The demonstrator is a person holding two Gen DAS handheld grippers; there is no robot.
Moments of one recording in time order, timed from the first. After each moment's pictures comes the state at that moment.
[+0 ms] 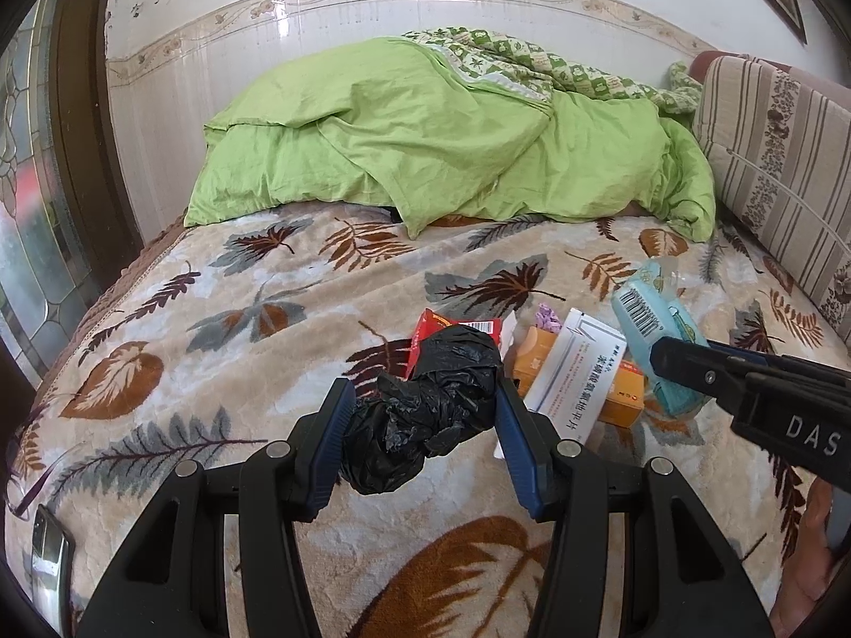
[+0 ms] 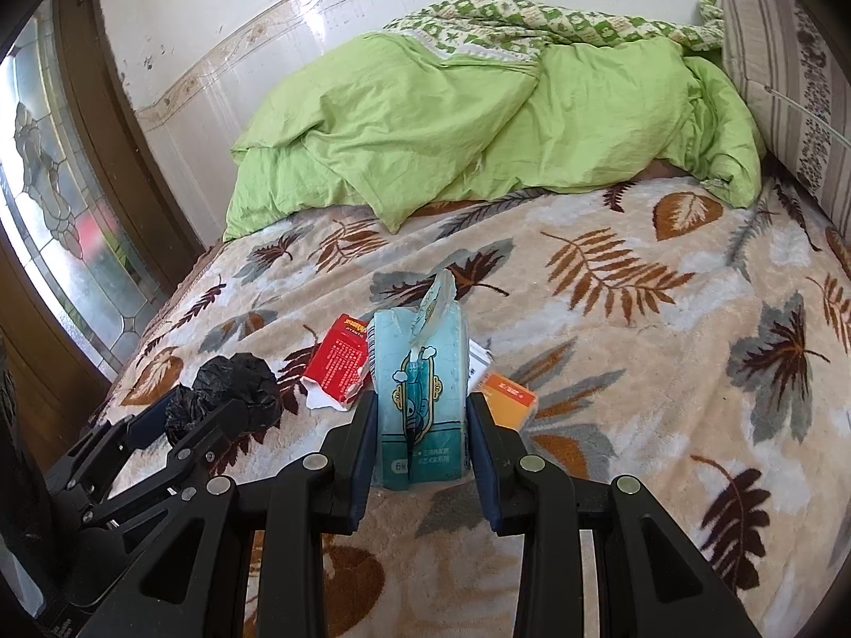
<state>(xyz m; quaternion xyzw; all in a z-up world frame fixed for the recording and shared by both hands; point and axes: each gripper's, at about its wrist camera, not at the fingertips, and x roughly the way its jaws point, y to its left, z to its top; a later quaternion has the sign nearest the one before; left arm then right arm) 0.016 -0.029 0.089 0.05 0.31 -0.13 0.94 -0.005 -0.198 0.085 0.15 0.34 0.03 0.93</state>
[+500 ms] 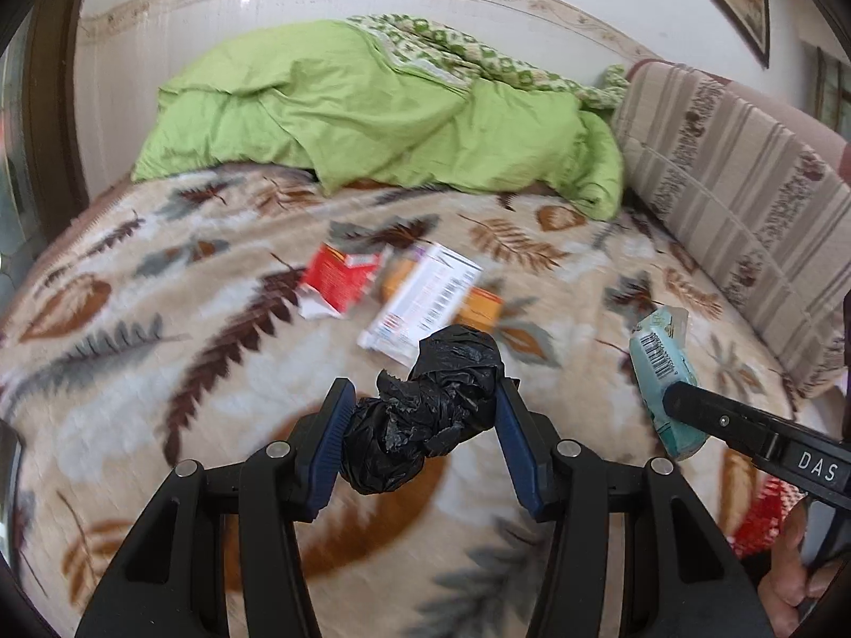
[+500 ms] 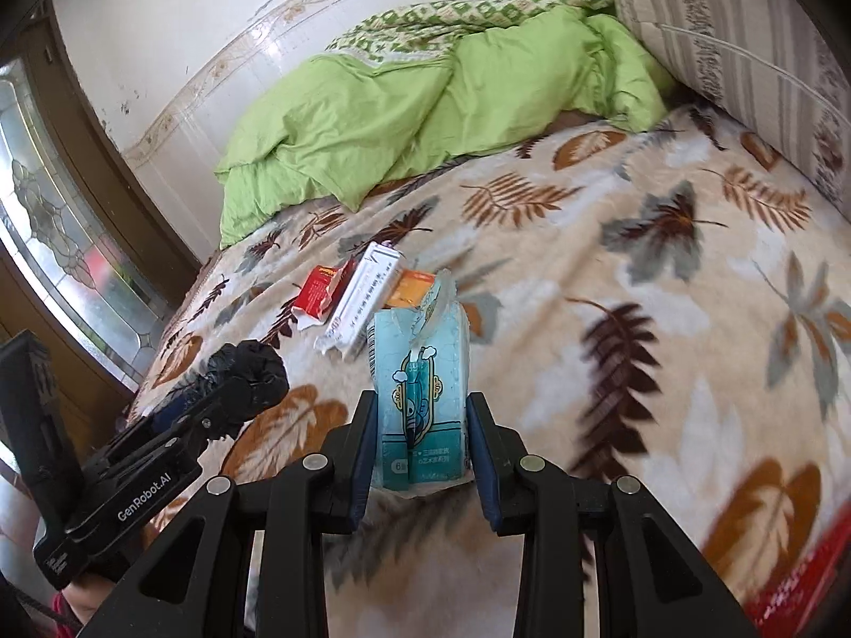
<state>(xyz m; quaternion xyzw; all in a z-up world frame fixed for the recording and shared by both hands) -0.078 -0.045 0.090 0.00 0.35 -0.23 0.91 -0.150 -0.245 0.087 0.22 0.35 0.00 0.91</state>
